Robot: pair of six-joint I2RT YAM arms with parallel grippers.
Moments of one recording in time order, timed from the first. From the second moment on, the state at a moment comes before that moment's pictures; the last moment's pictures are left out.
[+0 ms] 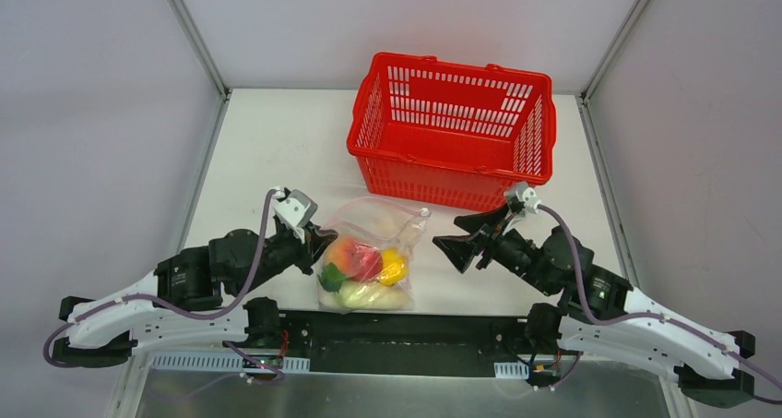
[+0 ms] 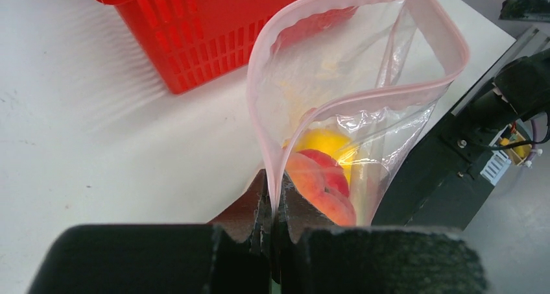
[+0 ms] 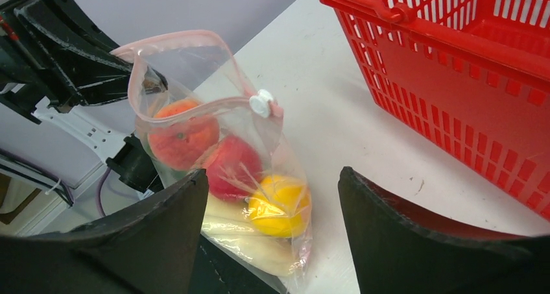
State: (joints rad) left arm -1.30 0.52 0.91 -0.67 -0.53 -0.24; right arm 1.17 0.49 0.67 -0.23 0.27 0.43
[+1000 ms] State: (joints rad) left arm -1.30 0.38 0.80 -0.60 -0.47 -0.27; right arm 0.82 0.72 0.50 0.23 -0.36 0.55
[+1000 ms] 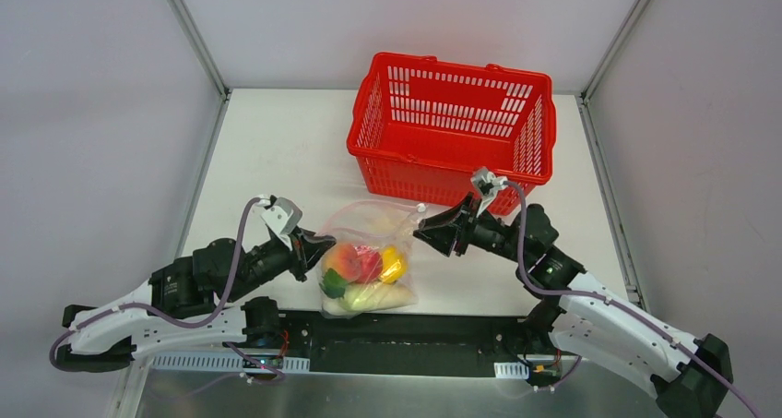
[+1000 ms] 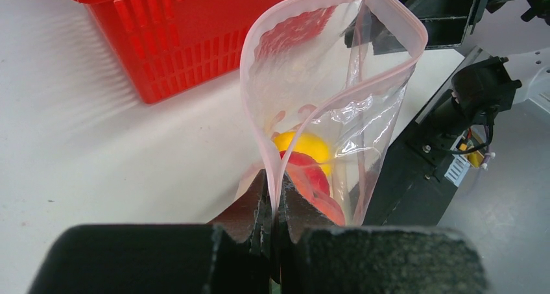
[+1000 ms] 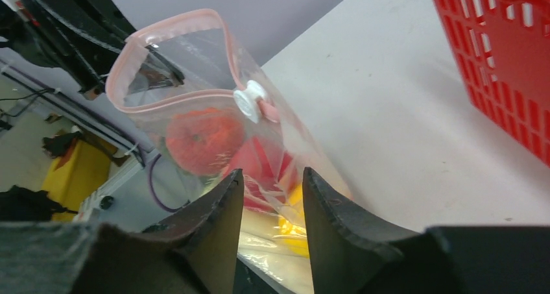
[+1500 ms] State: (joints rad) left arm -1.30 0.37 0.79 -0.56 -0.44 -0.28; right arm 0.81 0.81 0.45 0.46 -0.45 0.68
